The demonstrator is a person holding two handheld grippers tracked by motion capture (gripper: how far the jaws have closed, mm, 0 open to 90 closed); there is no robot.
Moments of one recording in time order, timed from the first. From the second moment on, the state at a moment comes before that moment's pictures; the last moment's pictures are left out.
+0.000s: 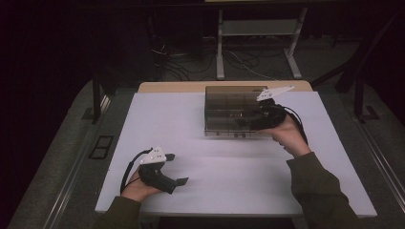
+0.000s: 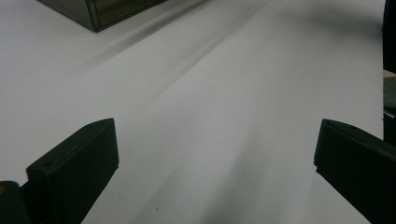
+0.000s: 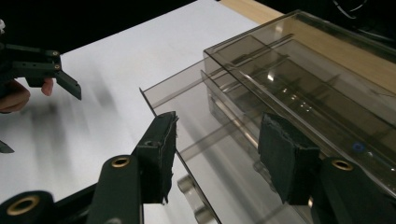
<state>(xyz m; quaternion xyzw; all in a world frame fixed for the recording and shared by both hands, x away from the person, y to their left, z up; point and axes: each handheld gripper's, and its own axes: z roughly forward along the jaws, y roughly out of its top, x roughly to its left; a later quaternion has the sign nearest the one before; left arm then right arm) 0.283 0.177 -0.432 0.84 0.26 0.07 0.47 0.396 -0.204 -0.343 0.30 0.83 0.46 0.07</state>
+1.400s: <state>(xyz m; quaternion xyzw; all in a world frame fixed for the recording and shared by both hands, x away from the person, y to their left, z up) 0.282 0.178 -0.432 0.84 0.26 0.07 0.47 0.342 -0.329 -0.376 0.37 0.82 0.42 0.10</state>
